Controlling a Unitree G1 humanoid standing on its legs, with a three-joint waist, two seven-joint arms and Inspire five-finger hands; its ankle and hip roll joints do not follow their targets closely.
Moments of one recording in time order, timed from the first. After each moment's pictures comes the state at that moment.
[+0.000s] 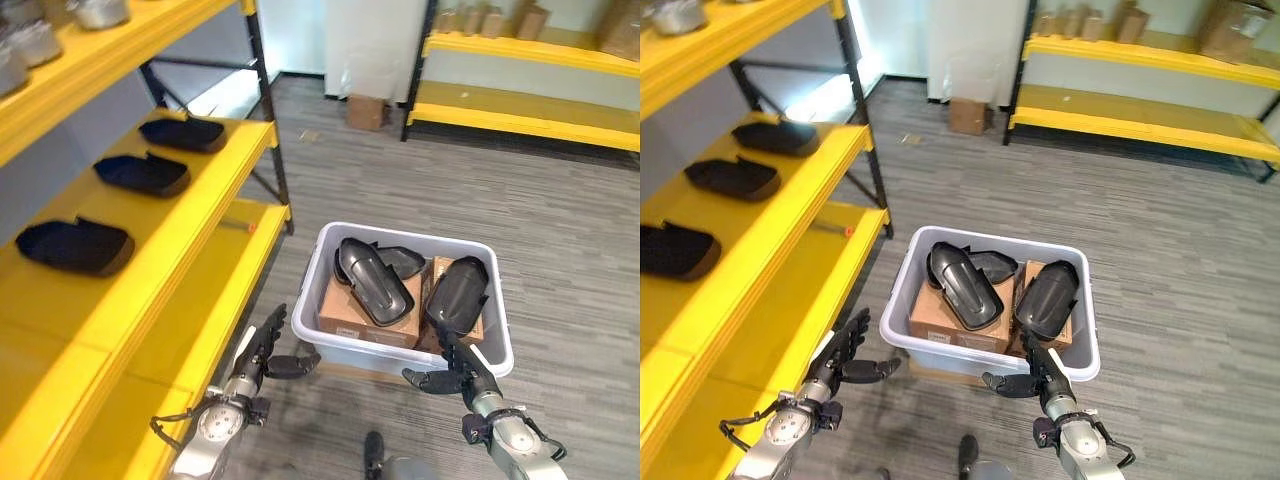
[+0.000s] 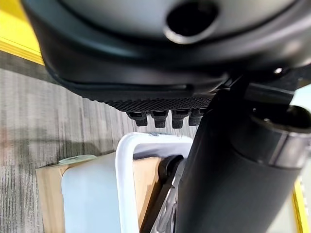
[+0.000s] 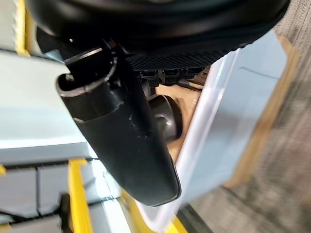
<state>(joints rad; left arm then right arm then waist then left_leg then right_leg) 0.06 0.41 -0.29 0.29 -0.28 -0.11 0.07 0.16 -0.41 0.22 0.24 0.32 -0.06 -0.06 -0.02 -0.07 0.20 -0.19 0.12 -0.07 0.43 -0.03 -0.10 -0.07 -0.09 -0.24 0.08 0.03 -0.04</state>
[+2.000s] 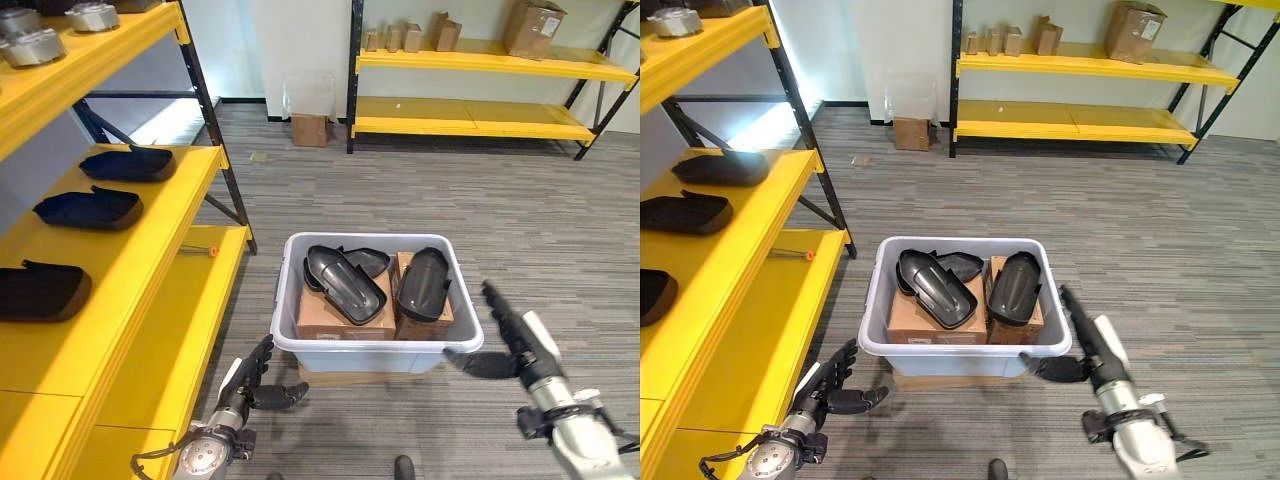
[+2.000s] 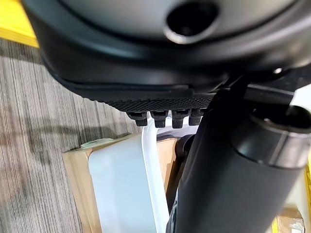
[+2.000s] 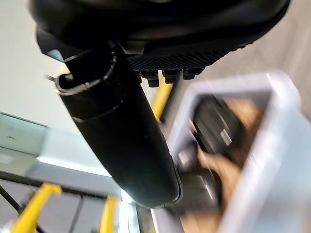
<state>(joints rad) 0.24 0.42 -0.22 0.26 -0.31 -0.11 0.03 0.31 -0.61 -0.10 -0.16 0.20 -0.10 -0.04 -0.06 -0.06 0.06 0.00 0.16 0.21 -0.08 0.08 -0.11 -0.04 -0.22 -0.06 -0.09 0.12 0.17</state>
